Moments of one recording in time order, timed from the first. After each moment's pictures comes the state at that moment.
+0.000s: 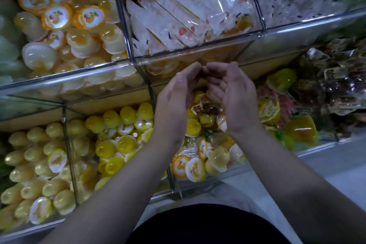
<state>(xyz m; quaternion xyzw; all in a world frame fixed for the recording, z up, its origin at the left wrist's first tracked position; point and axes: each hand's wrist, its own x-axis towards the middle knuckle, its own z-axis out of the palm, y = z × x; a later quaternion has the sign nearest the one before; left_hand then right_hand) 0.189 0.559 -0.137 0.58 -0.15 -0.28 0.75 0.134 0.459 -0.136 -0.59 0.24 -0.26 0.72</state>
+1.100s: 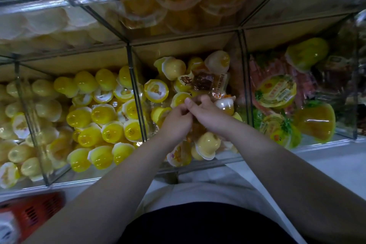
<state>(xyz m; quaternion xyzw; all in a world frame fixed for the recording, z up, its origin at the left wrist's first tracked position) 0.153 0.543 -0.264 0.76 0.03 -0.46 0.46 0.119 0.435 -0.282 -0.69 0.35 0.26 0.58</state>
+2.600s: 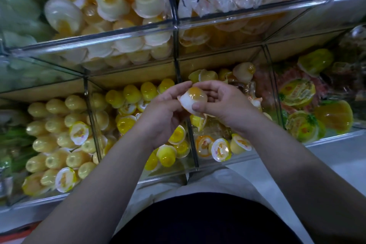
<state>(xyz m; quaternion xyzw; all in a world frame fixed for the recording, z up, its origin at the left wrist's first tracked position) 0.219 0.652 -0.174 0.55 0.06 -0.46 0.69 0.143 0.511 -0.178 -0.64 0.26 0.07 0.72</state>
